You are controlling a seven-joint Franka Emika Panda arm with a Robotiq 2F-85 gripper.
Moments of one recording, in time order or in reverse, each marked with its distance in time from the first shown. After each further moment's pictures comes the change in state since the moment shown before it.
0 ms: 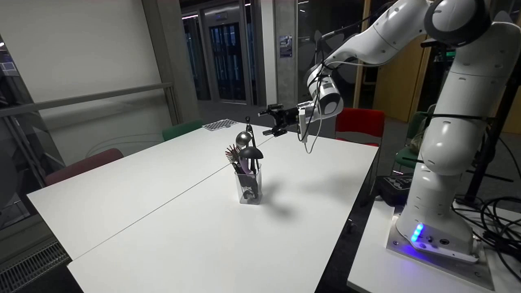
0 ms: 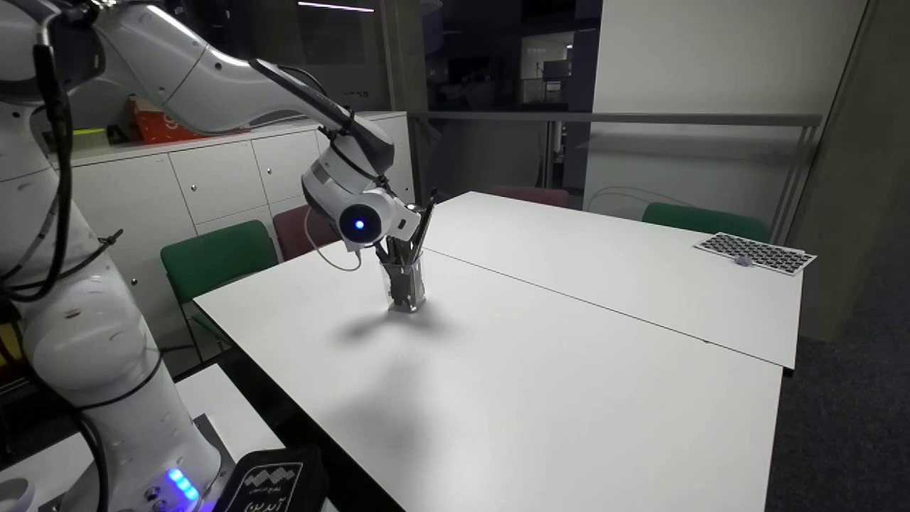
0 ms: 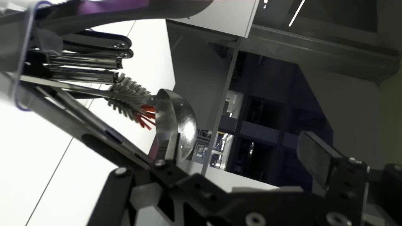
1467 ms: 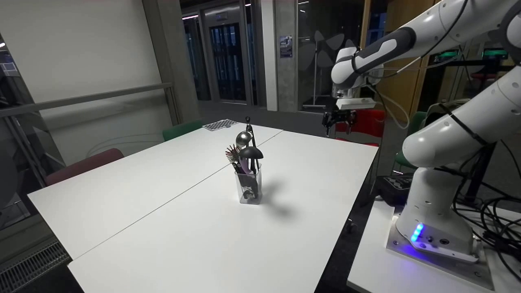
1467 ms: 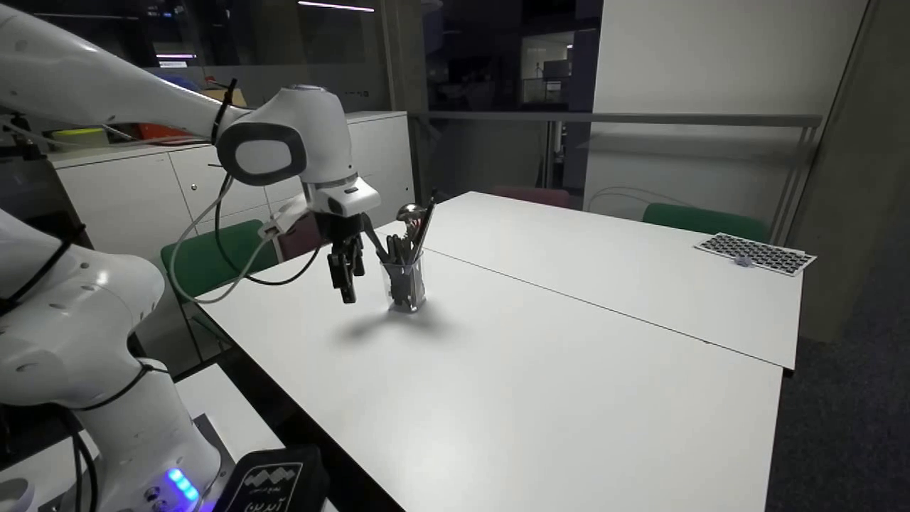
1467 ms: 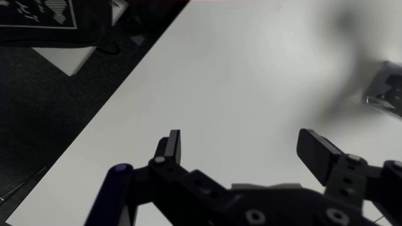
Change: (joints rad) arm -0.604 -0.525 0.359 -0.222 -1.763 -0.096 1.352
